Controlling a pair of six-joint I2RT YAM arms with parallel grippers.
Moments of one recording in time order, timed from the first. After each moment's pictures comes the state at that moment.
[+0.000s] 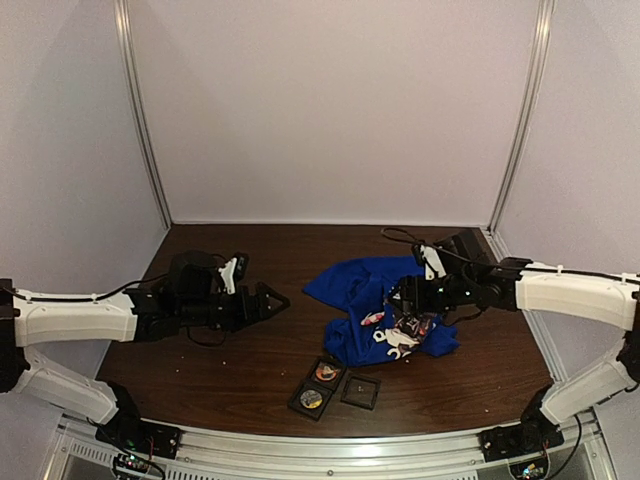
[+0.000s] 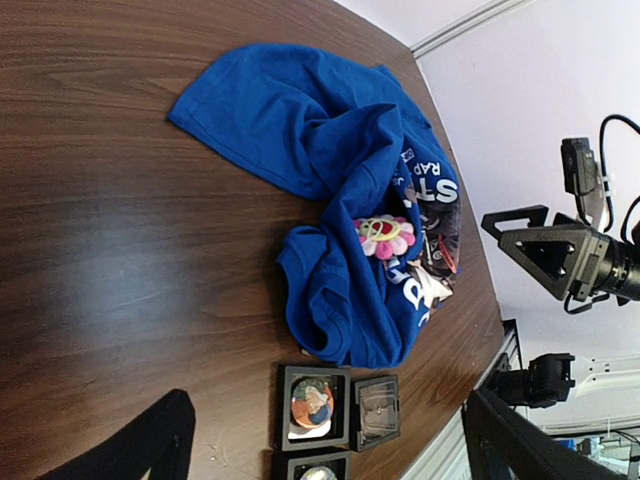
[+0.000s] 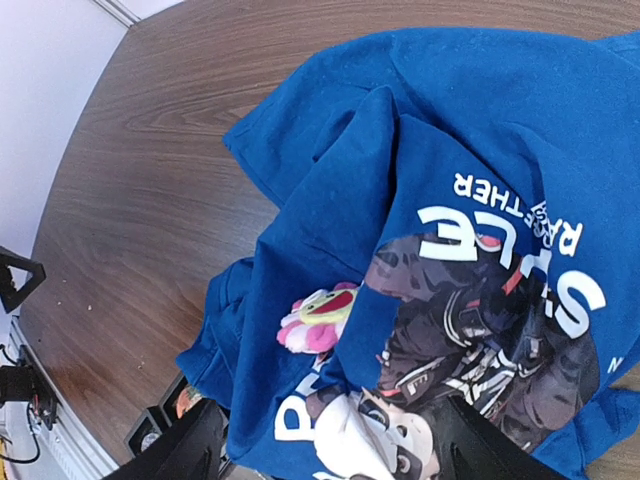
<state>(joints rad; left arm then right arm) -0.77 1.20 0.62 0.09 0.18 -0.79 0.68 1.33 0.87 -0.30 -0.07 0.56</state>
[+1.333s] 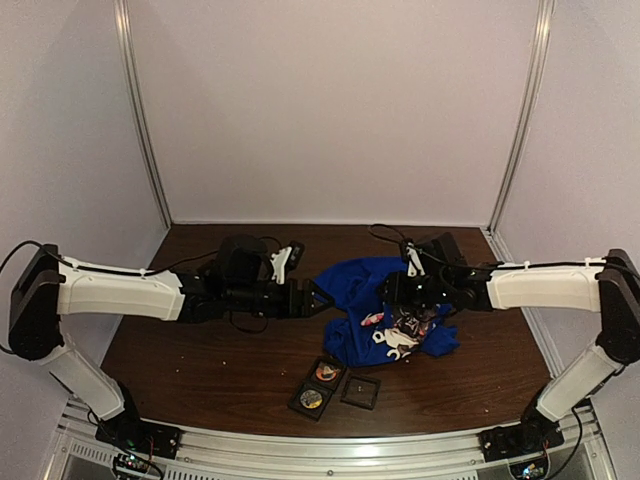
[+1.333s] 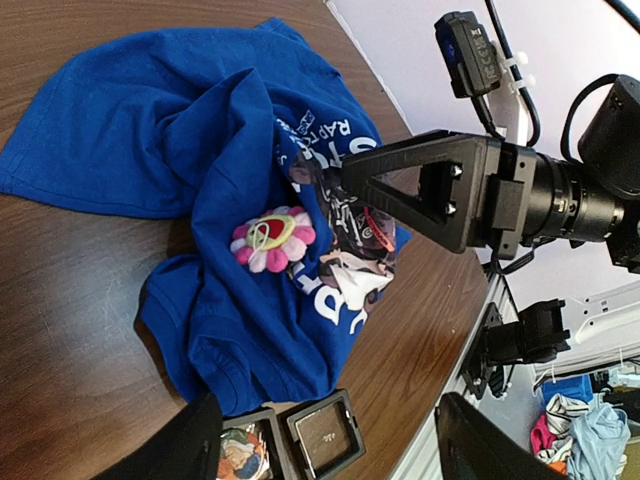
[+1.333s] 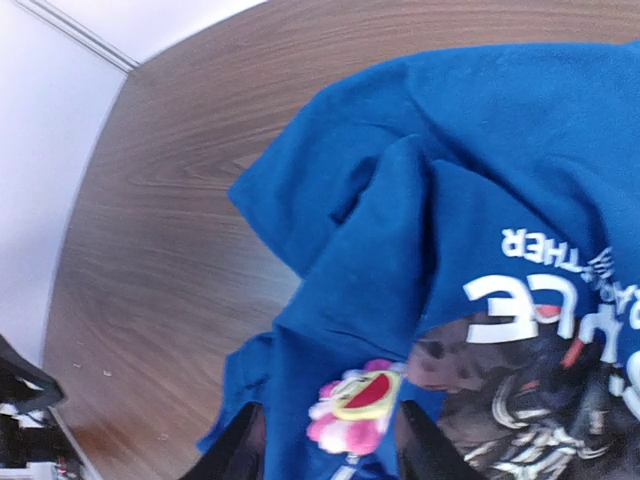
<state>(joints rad) -0.89 1.53 0.91 0.14 0.27 -0.64 0.69 1.53 0.91 -0.03 -0.06 0.68</state>
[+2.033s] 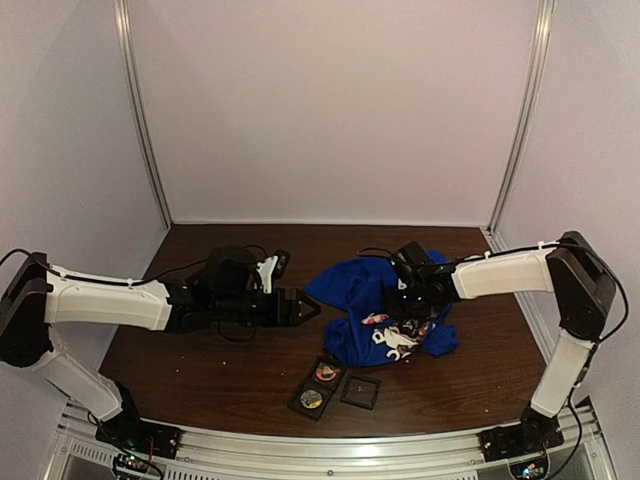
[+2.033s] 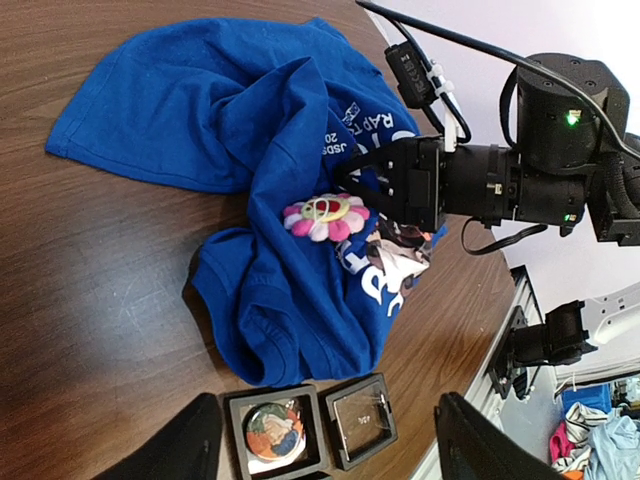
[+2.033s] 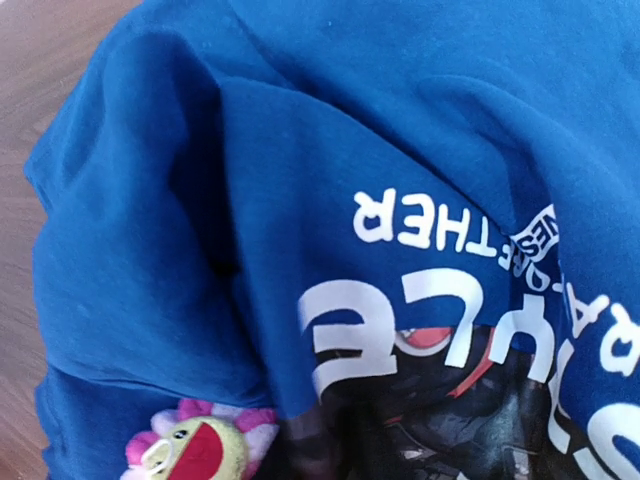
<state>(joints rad) -0.89 1.45 0.80 0.13 0.19 -0.65 0.69 1.79 1.08 -0.30 0.19 0.63</state>
